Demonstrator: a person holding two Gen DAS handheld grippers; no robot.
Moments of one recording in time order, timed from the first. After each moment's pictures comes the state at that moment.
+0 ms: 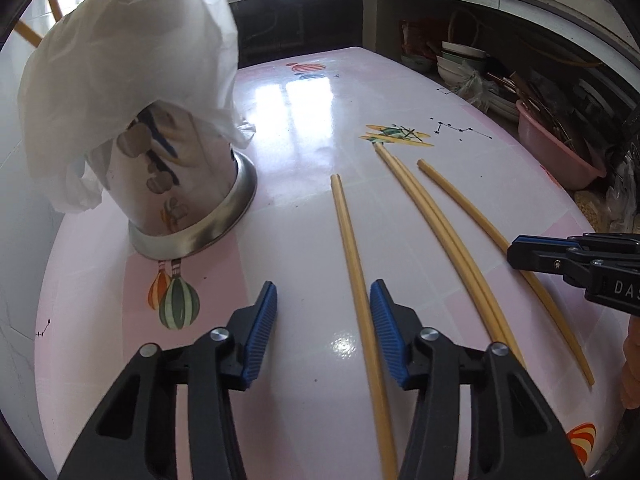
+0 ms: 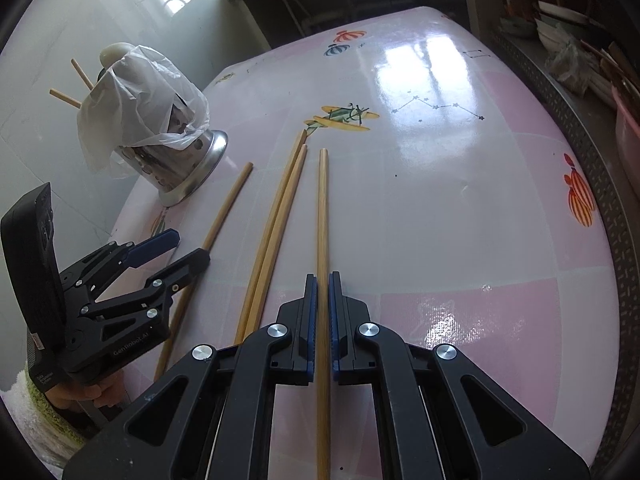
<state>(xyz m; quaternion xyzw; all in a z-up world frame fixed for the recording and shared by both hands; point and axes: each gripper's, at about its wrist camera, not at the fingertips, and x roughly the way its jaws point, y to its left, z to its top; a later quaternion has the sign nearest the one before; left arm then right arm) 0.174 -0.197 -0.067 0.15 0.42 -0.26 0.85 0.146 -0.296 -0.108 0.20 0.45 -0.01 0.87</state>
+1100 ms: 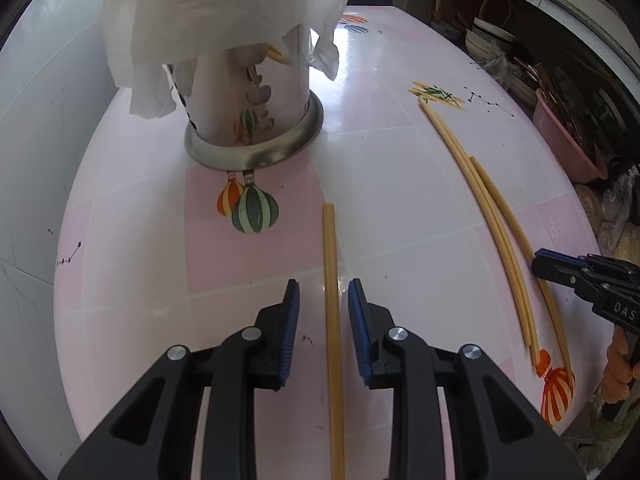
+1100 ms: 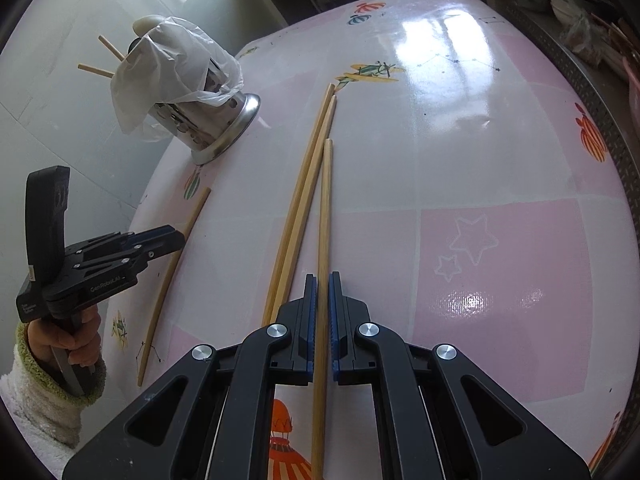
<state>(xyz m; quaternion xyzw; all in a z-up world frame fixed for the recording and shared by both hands) 0.183 -0.144 -0.056 0.14 0.52 -0.24 0.81 0.114 -0.284 -0.110 0.23 0.48 0.04 0.85</state>
